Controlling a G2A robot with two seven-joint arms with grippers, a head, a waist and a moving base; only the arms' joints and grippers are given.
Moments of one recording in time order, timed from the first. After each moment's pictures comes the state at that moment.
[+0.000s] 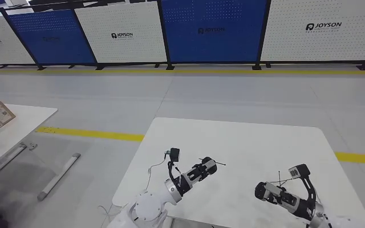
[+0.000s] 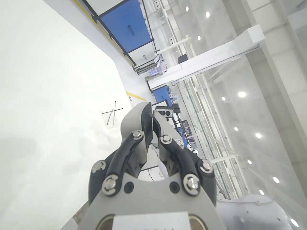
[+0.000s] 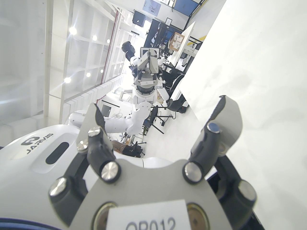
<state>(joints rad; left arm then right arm) 1.60 -1.15 -1.17 -1.91 -0.14 -0.18 -0.27 -1.54 -1.03 1.42 -1.64 0.44 -0.34 1.05</state>
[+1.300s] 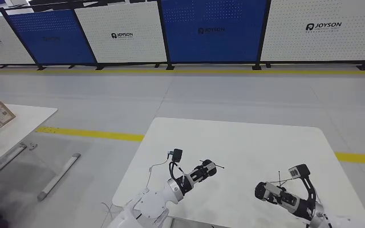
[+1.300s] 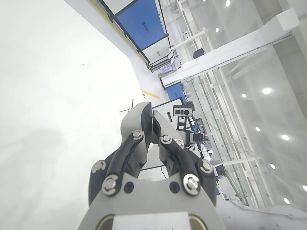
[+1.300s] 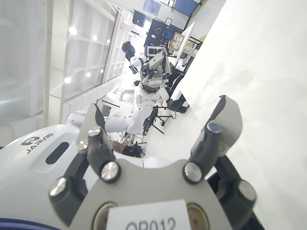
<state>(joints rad) 1.56 -1.15 -1.14 -1.83 -0.03 -0.09 -0.28 -1.54 -1.03 1.42 -1.64 0.44 -0.34 1.05</state>
